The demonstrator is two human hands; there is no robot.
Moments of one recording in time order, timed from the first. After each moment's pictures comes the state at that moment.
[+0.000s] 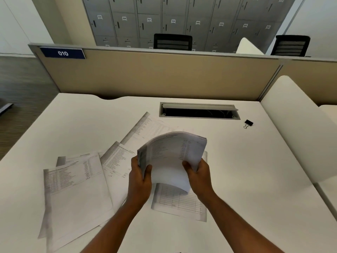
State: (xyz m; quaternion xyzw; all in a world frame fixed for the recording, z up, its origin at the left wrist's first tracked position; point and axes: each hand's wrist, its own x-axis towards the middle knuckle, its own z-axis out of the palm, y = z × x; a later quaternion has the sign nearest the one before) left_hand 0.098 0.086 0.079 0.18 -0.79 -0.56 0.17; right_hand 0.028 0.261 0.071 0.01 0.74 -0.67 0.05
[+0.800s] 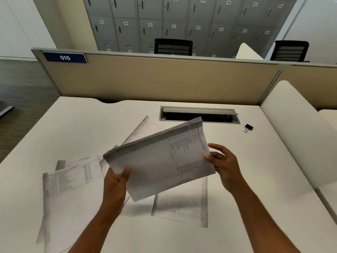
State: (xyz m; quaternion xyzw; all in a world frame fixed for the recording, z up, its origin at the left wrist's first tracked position) left_hand 0.115 0.027 0.079 0.22 -0.65 -0.69 0.21; right_hand -0.023 0.336 0.114 0.00 0.64 -0.76 0.12
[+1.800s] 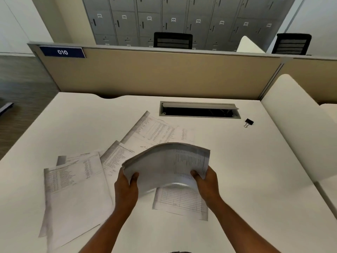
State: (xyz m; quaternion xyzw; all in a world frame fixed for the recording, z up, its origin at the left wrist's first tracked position) left_hand 0.123 0.055 0.052 0.29 -0.78 -0.52 0.18; right_hand 0.029 0.298 0.023 0.05 0.78 -0.63 0.06
